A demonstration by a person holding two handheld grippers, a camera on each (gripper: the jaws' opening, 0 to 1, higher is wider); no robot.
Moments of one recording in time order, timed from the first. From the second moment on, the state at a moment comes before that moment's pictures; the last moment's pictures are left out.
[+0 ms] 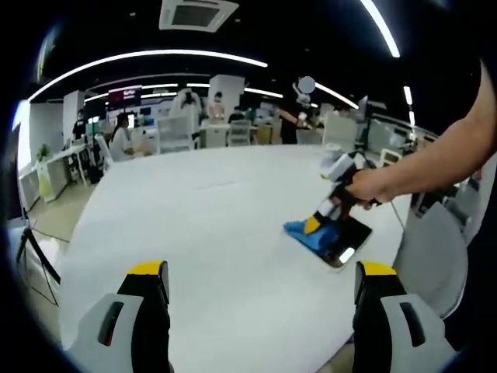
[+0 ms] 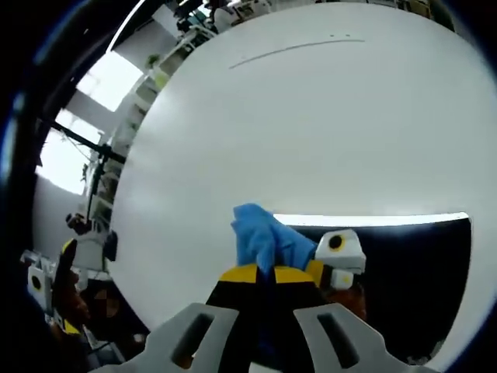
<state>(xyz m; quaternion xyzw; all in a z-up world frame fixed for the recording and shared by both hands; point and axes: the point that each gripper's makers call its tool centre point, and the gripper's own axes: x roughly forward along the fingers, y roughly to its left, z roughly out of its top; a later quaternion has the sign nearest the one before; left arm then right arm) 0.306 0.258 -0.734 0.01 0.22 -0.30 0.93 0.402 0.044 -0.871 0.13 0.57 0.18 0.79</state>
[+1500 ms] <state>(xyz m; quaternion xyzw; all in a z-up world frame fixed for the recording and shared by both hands) 0.297 0.233 -0.730 0.01 0.22 -0.27 0.94 0.418 0.016 -0.870 0.10 0.57 0.20 0.79</state>
